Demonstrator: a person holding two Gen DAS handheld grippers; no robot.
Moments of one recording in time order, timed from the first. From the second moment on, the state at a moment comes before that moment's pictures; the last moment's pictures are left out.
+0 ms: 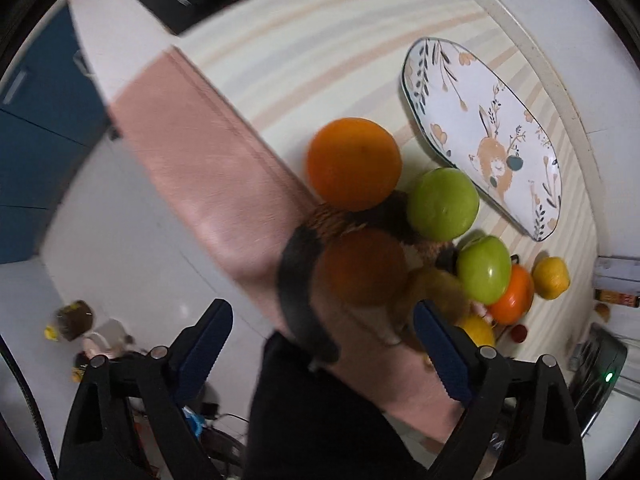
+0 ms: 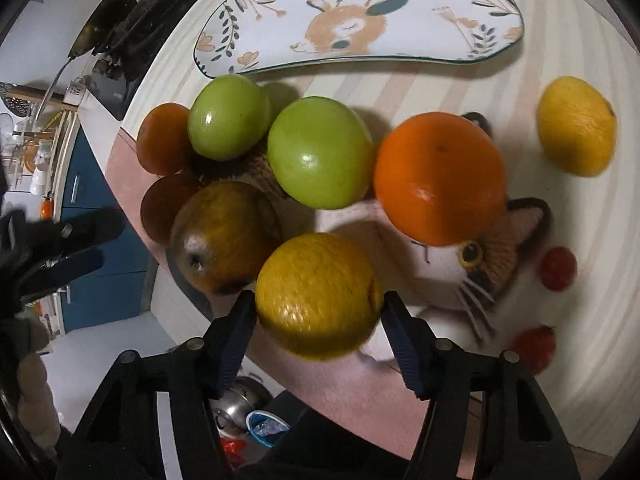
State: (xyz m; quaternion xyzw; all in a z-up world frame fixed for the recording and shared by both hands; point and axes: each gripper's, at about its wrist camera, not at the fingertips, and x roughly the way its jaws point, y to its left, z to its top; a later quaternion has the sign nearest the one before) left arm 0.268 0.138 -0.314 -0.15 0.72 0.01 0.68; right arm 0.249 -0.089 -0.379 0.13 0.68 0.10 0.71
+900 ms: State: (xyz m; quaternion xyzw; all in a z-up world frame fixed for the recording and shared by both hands) left arm 0.282 0.101 -0.316 -0.09 0.70 -0.01 0.71; right arm 0.235 -0.126 -0.358 0.12 0.68 0.09 0.72
